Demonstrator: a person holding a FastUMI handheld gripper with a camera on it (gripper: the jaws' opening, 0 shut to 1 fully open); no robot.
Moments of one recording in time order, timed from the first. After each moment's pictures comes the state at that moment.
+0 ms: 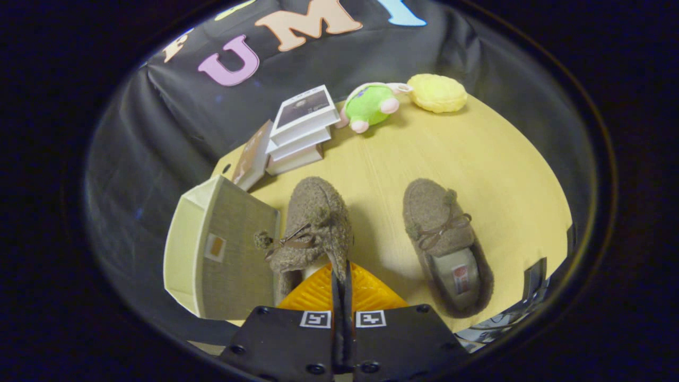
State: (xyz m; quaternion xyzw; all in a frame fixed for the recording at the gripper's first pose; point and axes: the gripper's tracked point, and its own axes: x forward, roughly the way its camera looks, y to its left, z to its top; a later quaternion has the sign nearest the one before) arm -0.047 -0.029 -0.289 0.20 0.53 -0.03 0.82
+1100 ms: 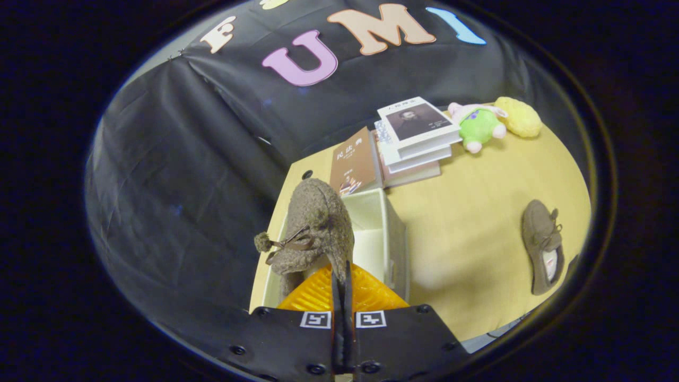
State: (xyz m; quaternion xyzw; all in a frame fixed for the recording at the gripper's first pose) arm 0.008 0.184 -0.217 0.24 0.50 0.08 0.83
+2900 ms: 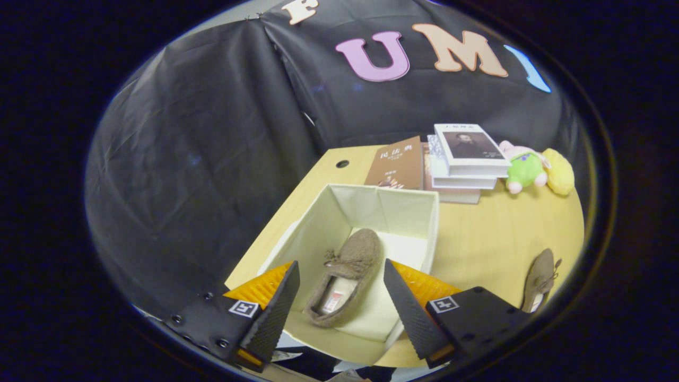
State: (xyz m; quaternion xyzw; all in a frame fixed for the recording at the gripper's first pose) arm -0.004 0.206 -0.207 0.11 0.44 0.20 0.87
